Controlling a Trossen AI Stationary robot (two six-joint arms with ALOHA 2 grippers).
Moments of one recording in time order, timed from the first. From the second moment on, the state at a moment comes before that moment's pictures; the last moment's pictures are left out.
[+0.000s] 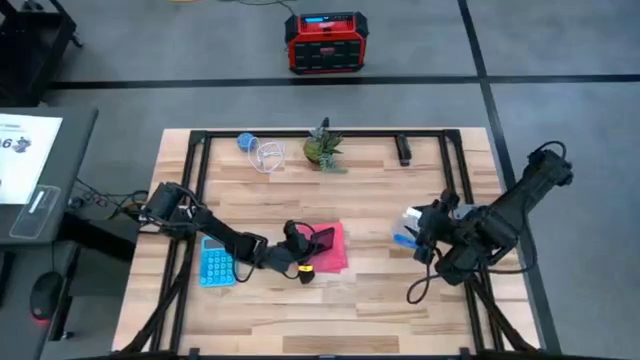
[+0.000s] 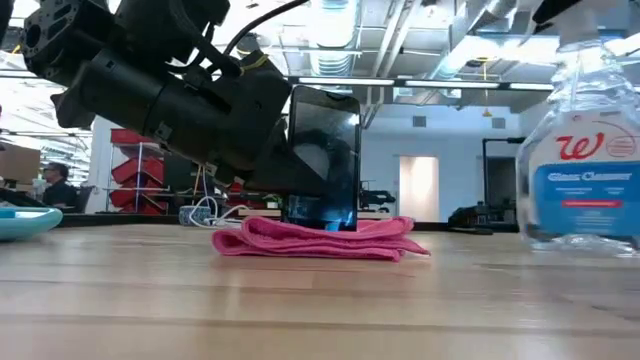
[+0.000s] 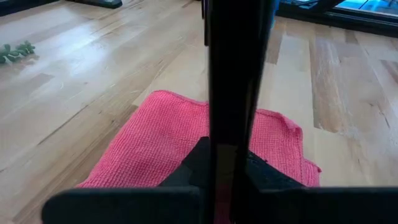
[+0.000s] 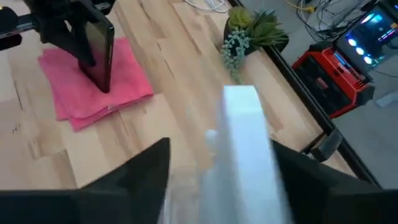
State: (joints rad) left arm -0.35 1.90 0.71 0.67 -0.64 -0.42; right arm 0.72 1.22 1.22 -1.39 0.86 1.00
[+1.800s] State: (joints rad) left arm -0.38 1.90 0.71 0.72 -0.65 -0.37; right arm 0.14 1.74 0.91 0.13 0.02 0.10
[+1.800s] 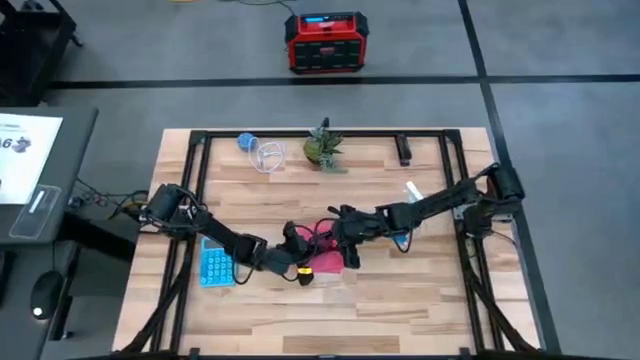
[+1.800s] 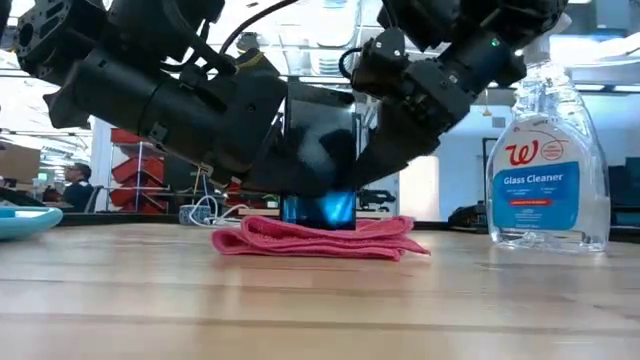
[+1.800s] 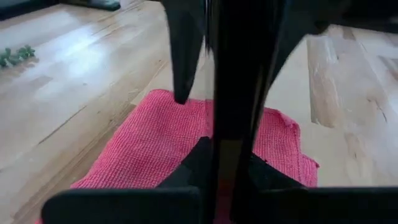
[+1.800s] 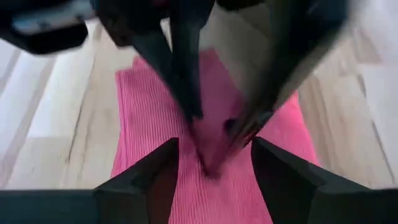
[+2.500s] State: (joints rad) left arm -0.39 1.89 0.71 0.71 -0.65 -0.35; right arm 0.17 1.74 1.10 -0.24 0.07 0.13
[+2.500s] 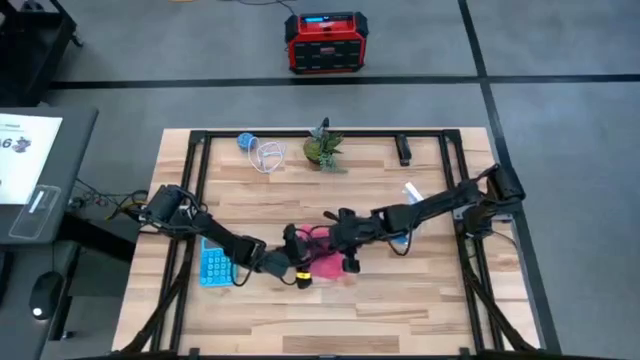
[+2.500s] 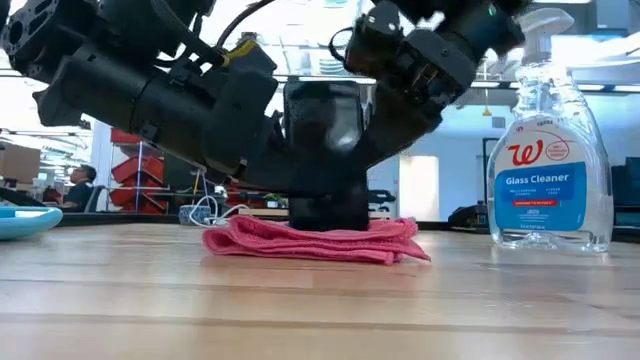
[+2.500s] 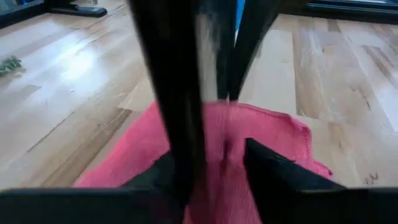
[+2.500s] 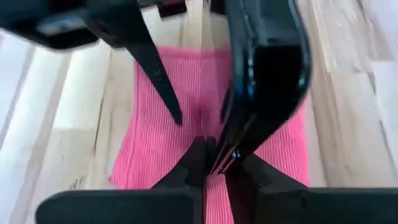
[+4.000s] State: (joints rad) left arm -0.55 1.56 0.71 -0.05 -0.89 -0.68; right arm 0.26 2.06 1.72 -0.92 0.25 0.14
